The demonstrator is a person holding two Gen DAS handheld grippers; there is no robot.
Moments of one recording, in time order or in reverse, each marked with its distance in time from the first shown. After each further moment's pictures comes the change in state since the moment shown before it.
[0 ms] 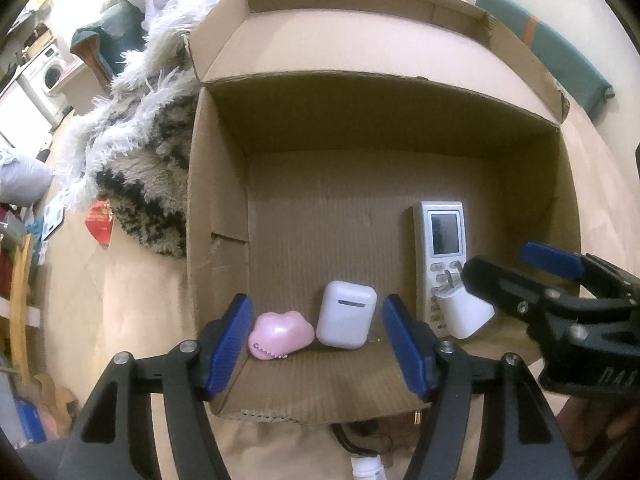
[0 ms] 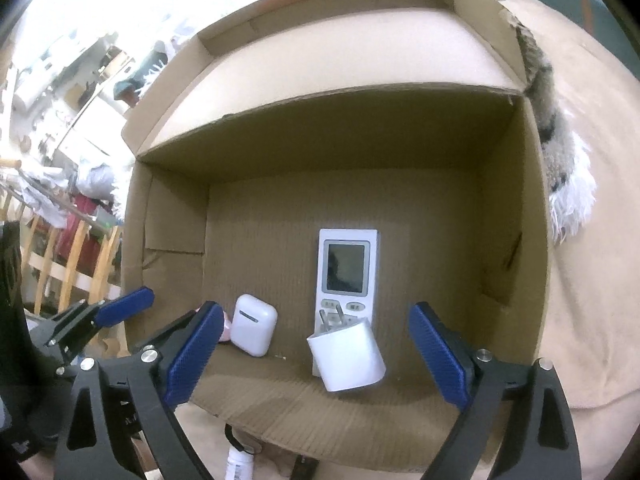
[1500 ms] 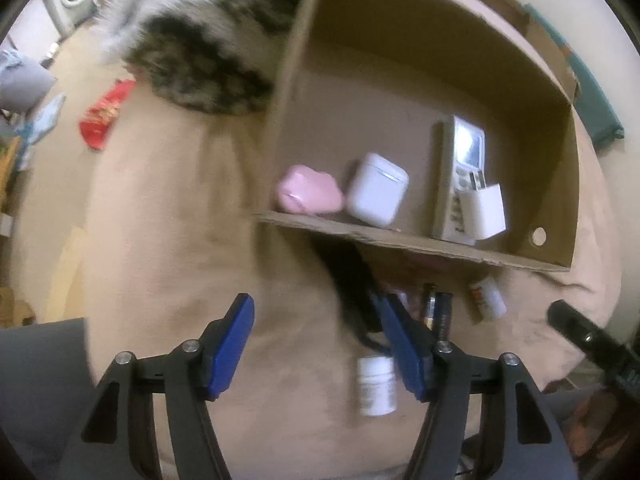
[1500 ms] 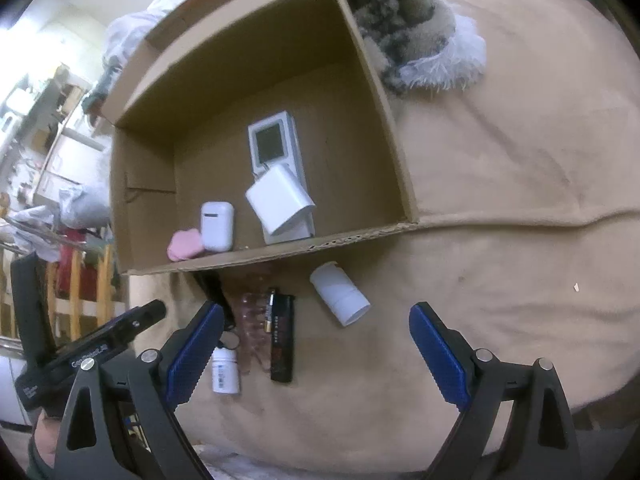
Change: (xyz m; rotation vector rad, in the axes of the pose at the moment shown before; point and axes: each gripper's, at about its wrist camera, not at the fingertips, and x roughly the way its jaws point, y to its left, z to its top) left arm -0.001 0.038 -0.086 -0.228 0.178 -0.128; right arm -0.034 -0.029 -0.102 0.225 0.080 -0.041
